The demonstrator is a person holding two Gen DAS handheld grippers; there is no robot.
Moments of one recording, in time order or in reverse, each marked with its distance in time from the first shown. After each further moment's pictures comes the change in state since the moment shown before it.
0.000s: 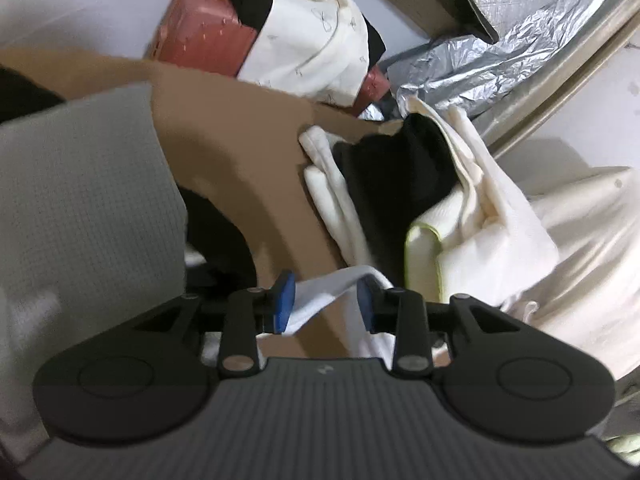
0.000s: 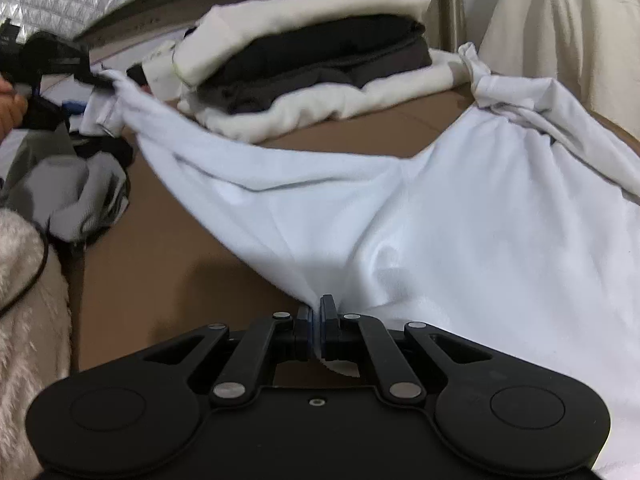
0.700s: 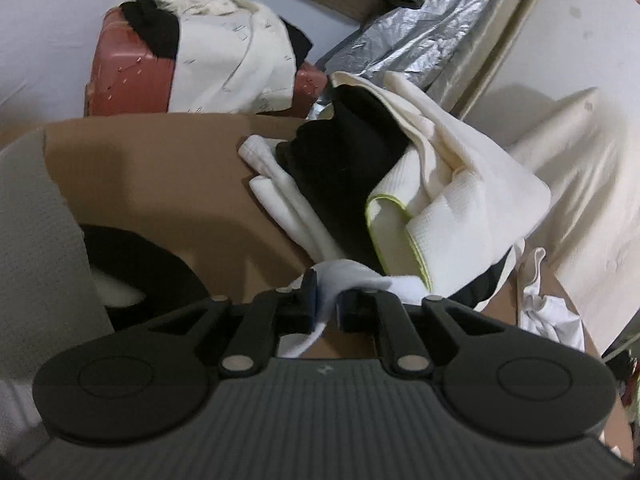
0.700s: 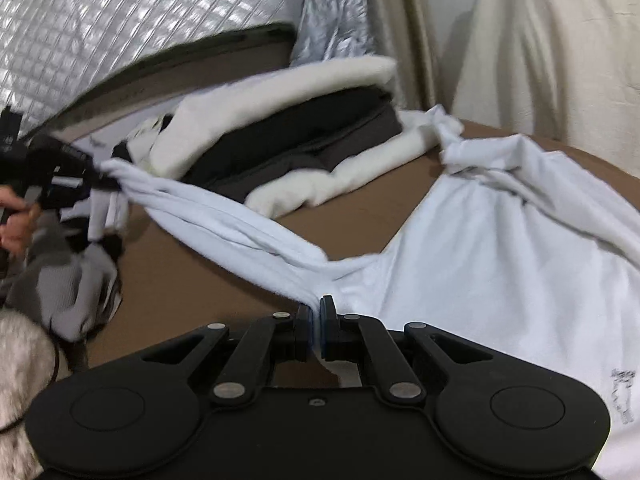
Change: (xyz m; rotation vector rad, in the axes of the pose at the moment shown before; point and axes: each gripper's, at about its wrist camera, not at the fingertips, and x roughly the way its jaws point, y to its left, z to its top) left arm 0.022 -0.040 -0.025 0.222 -0.030 -0.116; right arm -0.018 -0.025 0.033 0.091 -0.178 0.008
